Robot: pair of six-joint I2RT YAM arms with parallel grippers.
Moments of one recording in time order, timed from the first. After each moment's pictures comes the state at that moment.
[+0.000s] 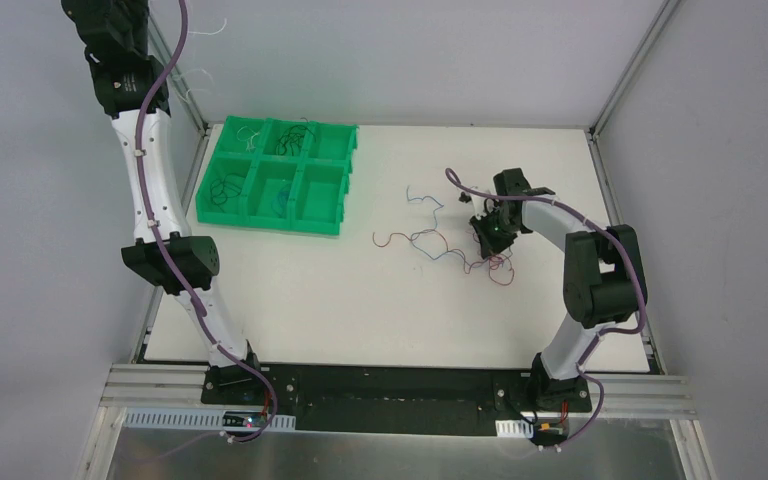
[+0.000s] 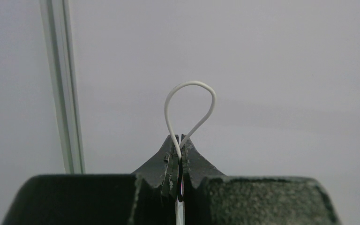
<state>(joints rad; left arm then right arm) 0.22 1.95 2.52 -0.04 0.14 -0.23 0.22 1.75 1.11 -0.65 -0.25 -0.43</state>
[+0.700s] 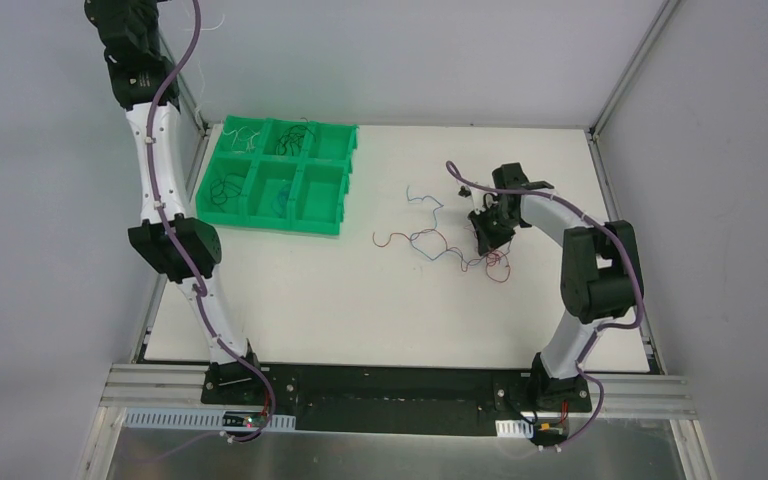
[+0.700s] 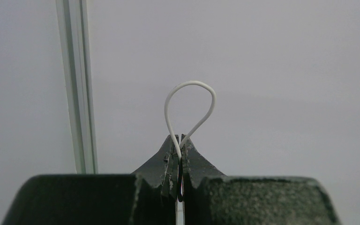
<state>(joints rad) 0.23 2.06 2.52 0.11 0.06 -0.17 0.22 1.78 1.18 -0.70 -0.27 -0.38</state>
